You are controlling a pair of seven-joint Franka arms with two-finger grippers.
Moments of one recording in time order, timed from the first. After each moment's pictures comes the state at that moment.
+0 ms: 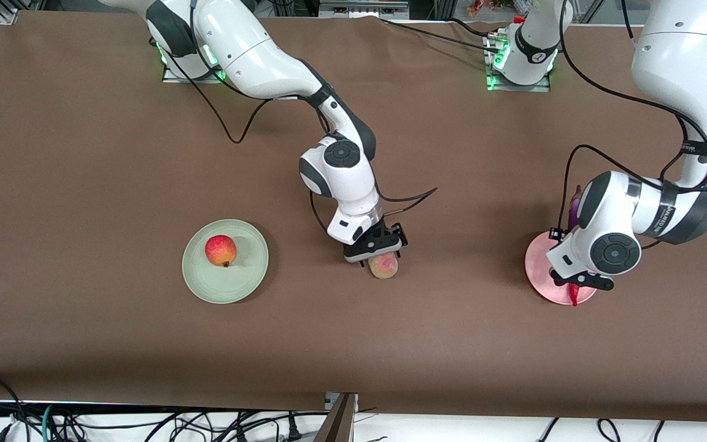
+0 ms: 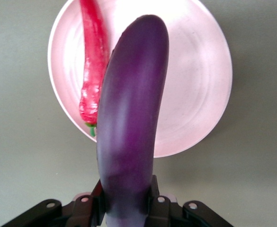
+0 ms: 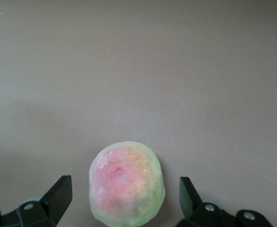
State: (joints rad) left arm 0.14 0.65 -0.29 -1.55 0.44 1.73 -0.09; right arm 0.80 1.07 -0.08 -1.08 -0.06 2.62 0.61
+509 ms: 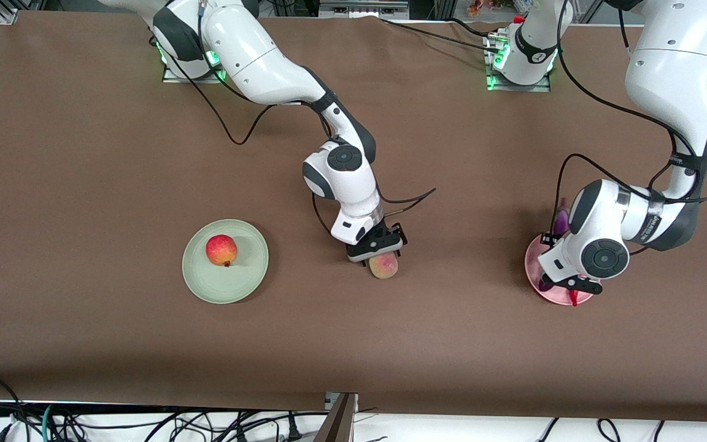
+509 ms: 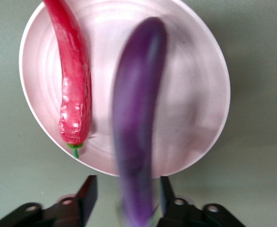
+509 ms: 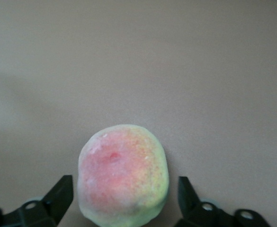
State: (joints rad) left arm 0.15 0.69 -0.29 -1.55 0.44 1.79 -0.09; right arm 0.81 1.12 -0.09 -1.08 -0.06 2.67 0.61
